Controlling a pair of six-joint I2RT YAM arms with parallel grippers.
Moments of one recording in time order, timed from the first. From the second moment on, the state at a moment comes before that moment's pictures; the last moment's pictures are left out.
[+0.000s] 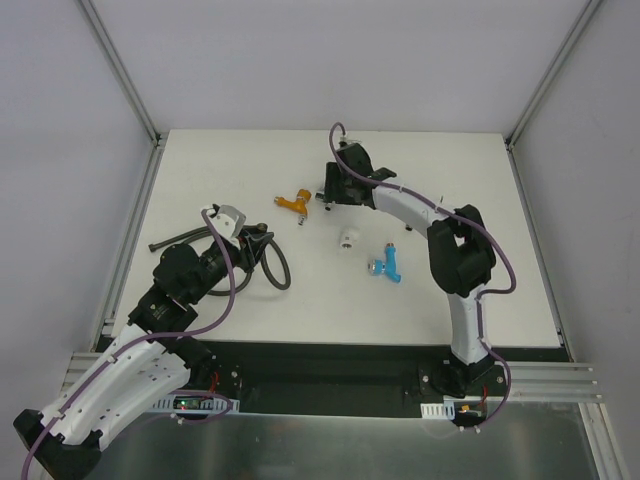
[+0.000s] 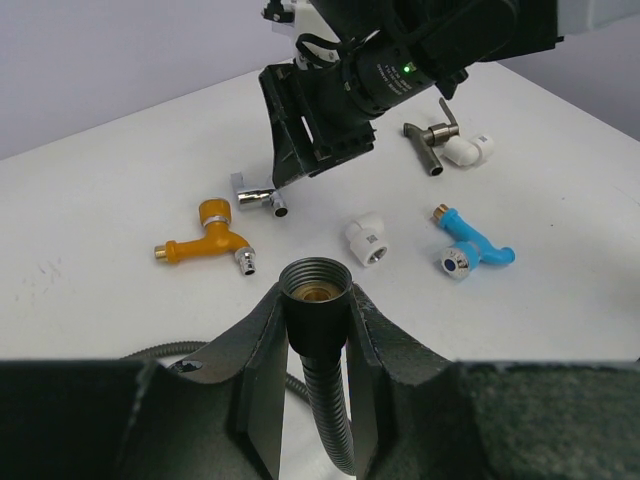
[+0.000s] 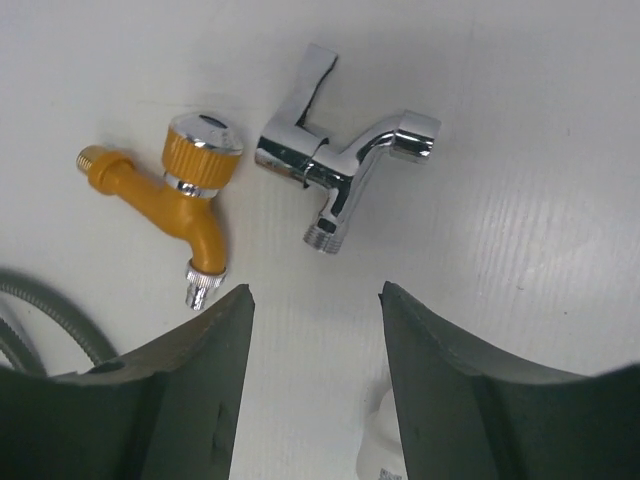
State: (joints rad) left arm -0.60 0.56 0.59 -0.06 0.07 -0.06; right arm 0.62 2.06 1.66 -0.39 0.12 0.48
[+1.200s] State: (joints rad) left arm -0.57 0.57 0.60 -0.06 0.10 -0.08; right arm 0.49 2.24 1.52 -0.02 -0.21 1.01
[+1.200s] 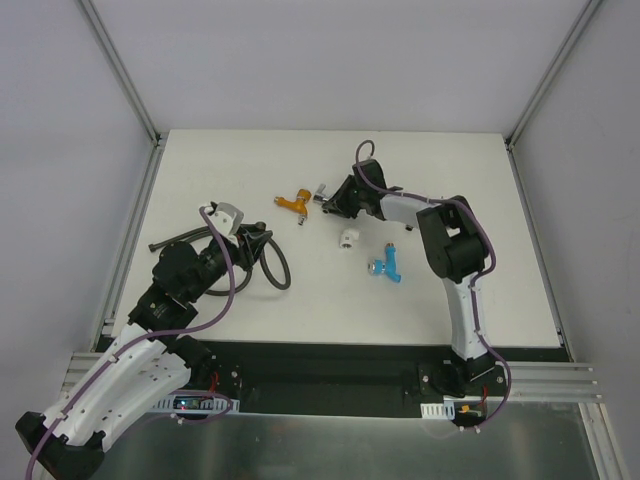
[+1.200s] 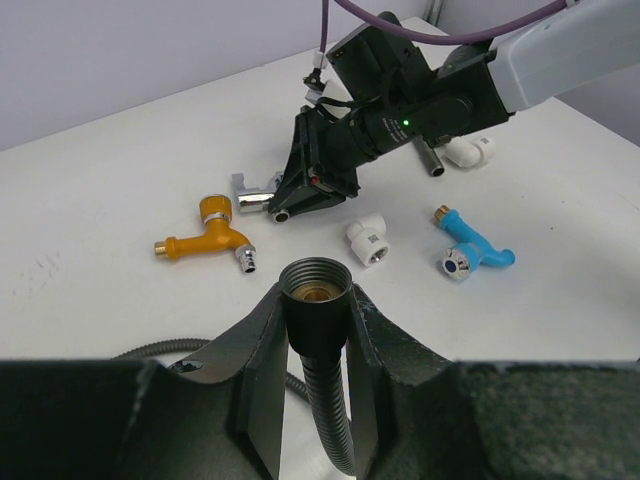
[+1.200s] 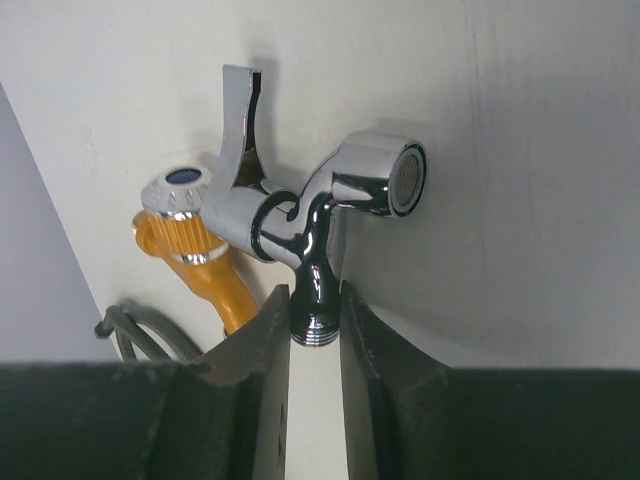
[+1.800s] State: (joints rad) left arm -0.57 0.56 0.60 -0.06 0.10 -0.08; right arm 0.73 1.84 1.15 -0.20 -0.25 0.68
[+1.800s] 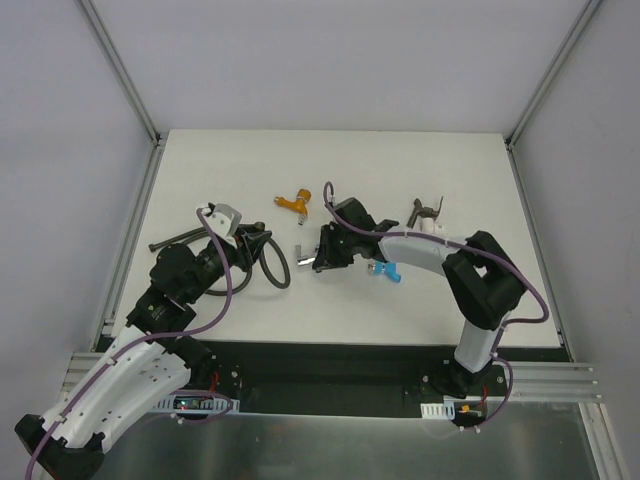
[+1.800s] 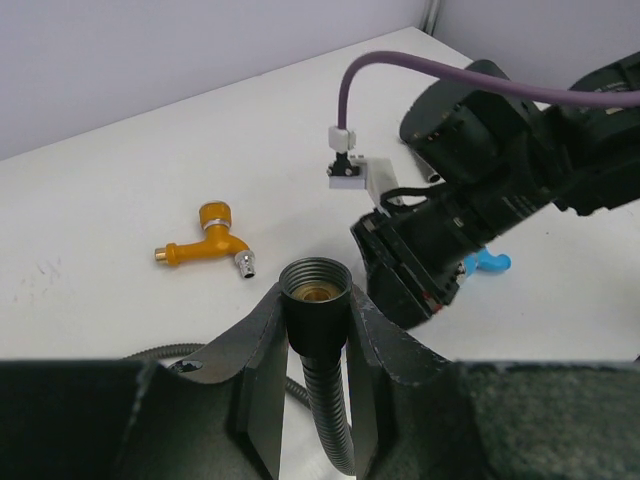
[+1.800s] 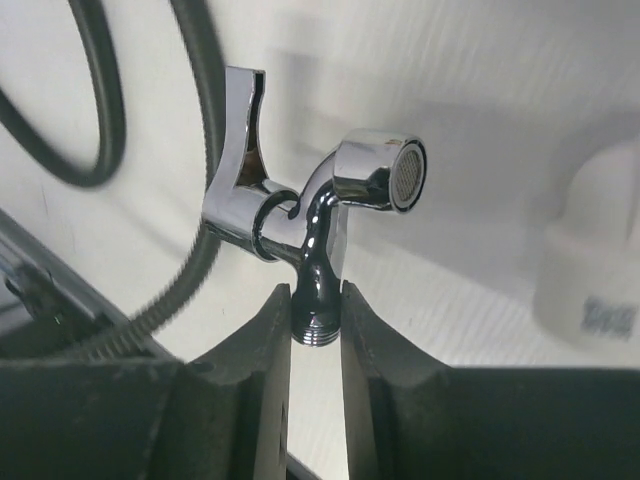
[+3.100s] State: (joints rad) left arm -0.57 0.56 0.60 -0.06 0.13 -0.09; right arm 0.83 1.66 1.15 -0.74 0.07 0.69
